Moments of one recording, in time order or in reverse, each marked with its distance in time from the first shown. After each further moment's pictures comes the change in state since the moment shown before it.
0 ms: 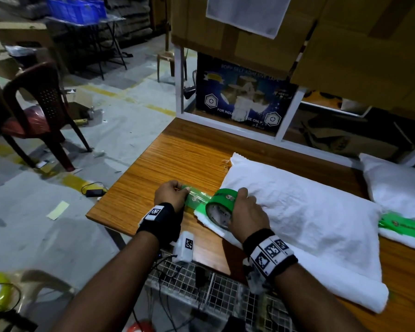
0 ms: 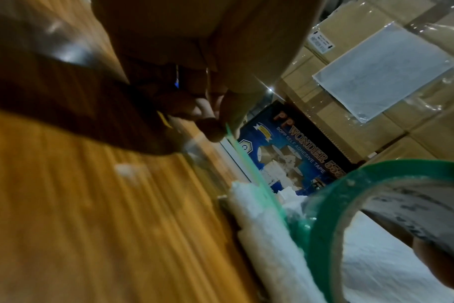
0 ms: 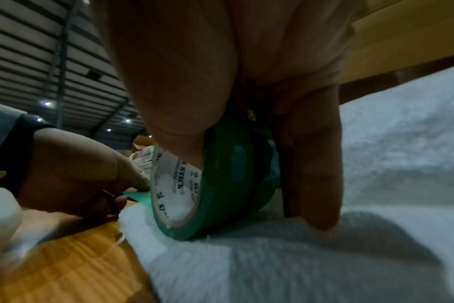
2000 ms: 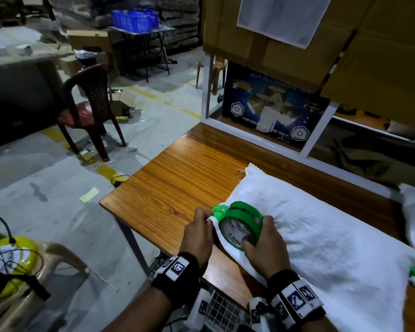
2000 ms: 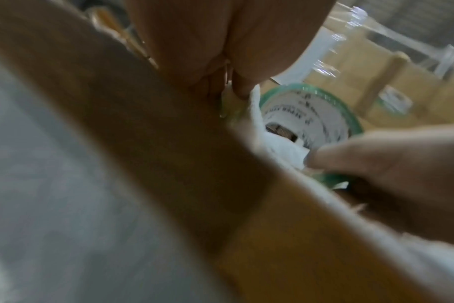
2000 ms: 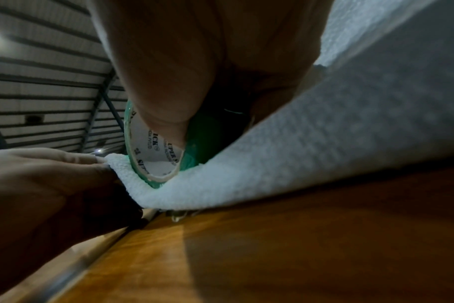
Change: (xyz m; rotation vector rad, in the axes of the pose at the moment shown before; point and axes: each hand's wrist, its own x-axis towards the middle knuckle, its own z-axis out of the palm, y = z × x) left_hand -0.123 0.015 0.048 -0.085 0.039 0.172; right_hand -0.004 0.067 0.020 0.429 -0.009 -0.072
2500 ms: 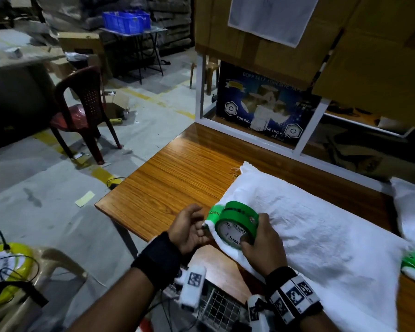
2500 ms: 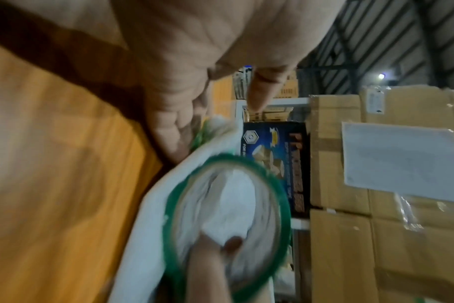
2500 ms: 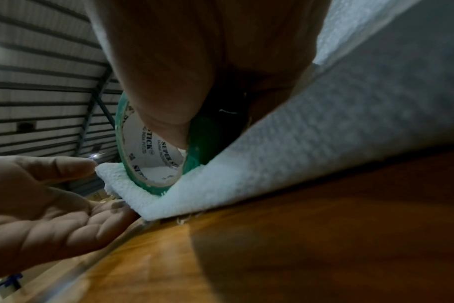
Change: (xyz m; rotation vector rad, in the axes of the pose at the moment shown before) left_hand 0.033 0.009 -0.025 -0.984 -0.339 -0.734; right_hand -0.002 0.006 0.000 0.036 0.006 -0.041
